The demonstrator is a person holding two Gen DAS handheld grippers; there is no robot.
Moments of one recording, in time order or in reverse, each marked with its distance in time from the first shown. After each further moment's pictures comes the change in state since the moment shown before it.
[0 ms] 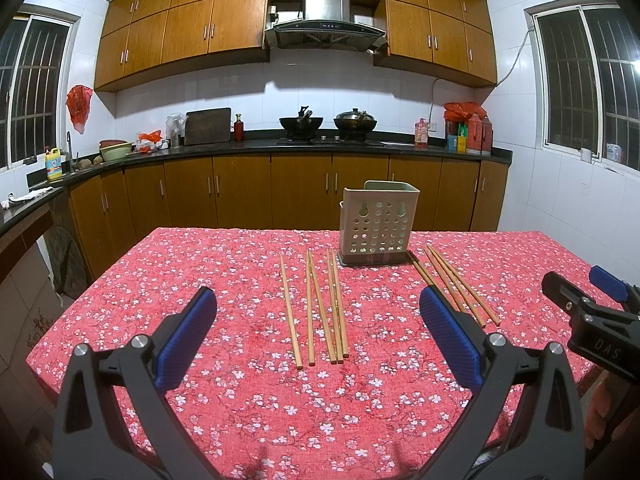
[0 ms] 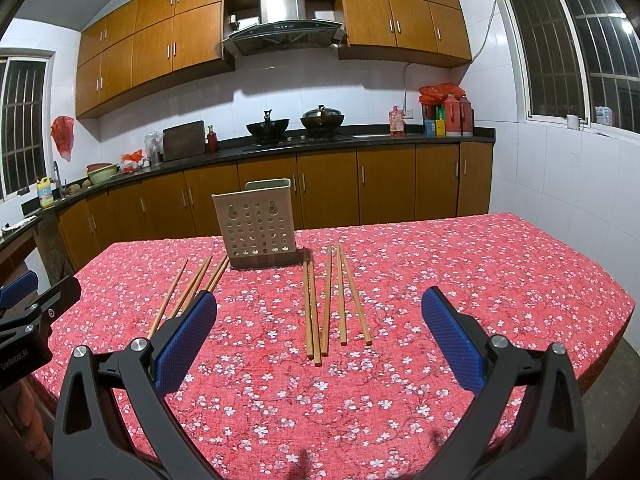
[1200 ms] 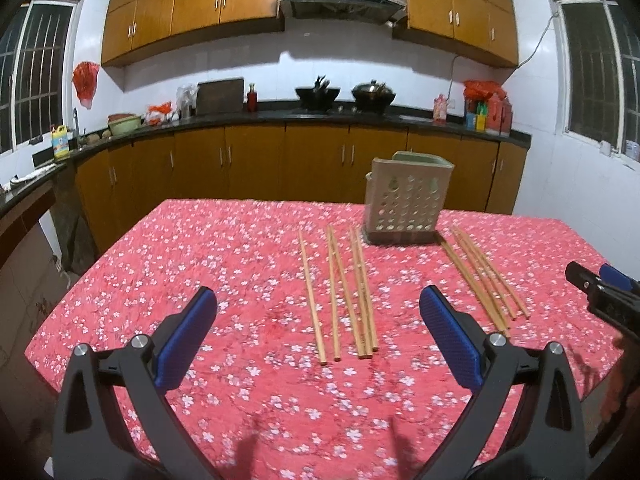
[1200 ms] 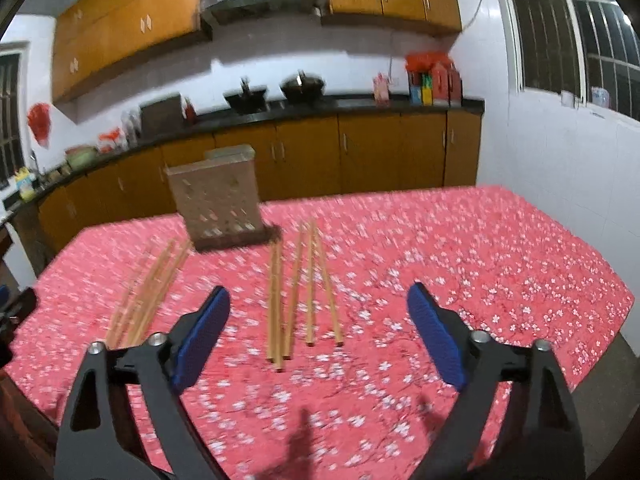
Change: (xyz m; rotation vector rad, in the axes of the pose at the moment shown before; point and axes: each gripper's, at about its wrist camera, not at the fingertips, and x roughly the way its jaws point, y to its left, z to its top) left arm 0.045 0.020 -0.002 -0.029 0.128 0.050; right arm 0.055 -0.031 0.010 0.018 0.155 -0.070
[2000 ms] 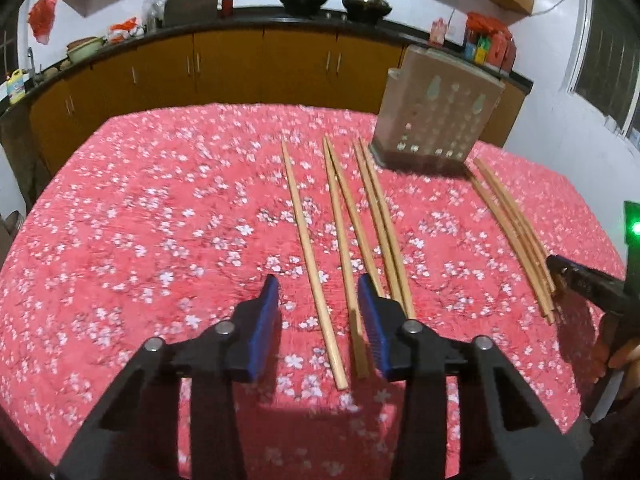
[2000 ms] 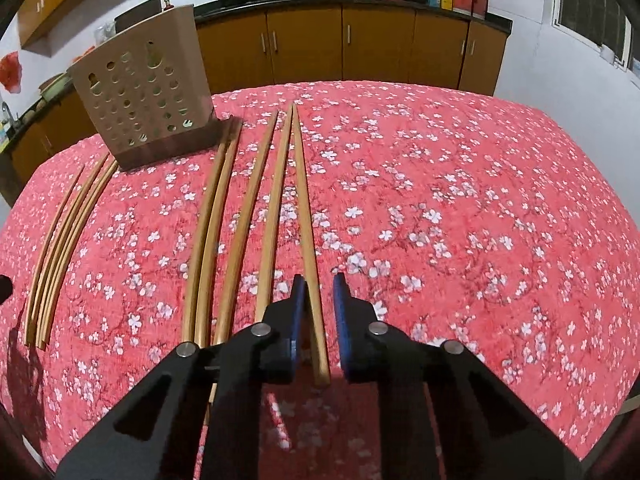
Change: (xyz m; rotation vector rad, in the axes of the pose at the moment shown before) left arm 0.137 0.025 -0.002 -0.028 0.361 -0.124; right arm 0.130 -0.016 -0.014 -0.035 0.386 -0.002
